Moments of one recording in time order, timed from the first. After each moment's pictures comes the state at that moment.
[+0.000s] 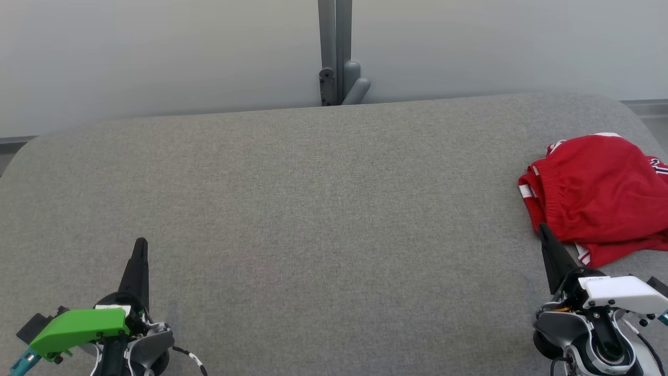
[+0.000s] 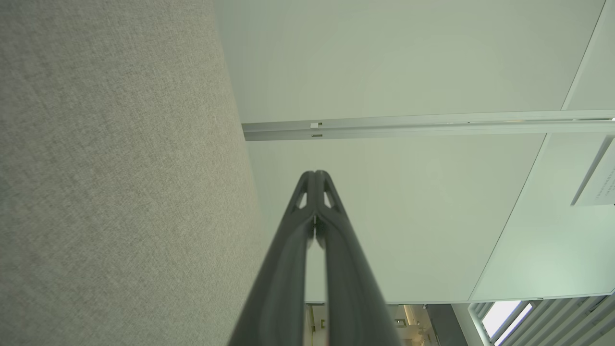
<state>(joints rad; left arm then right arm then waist) -0.12 0.05 0.10 0.26 -1.61 -0.13 0.11 -0.12 -0.05 -0.12 0.26 1.61 0.13 0.12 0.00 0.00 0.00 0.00</state>
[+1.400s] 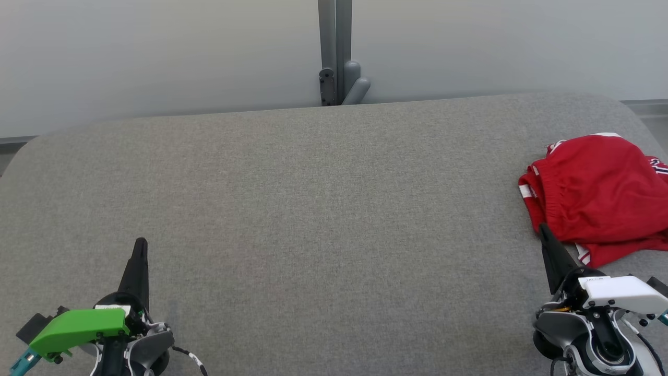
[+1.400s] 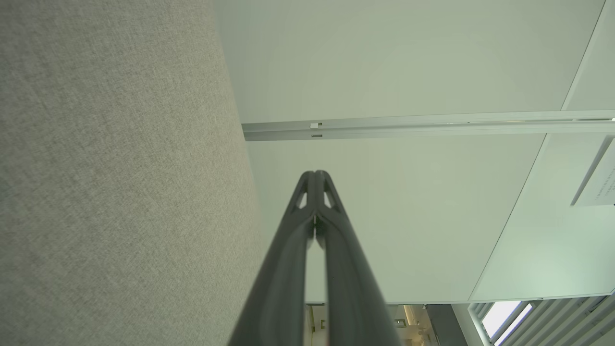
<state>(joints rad) -0.12 0.05 0.11 0.26 -1.61 -0.13 0.11 -0.12 -0.05 -0.12 0.26 1.61 0.13 0.12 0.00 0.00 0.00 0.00</state>
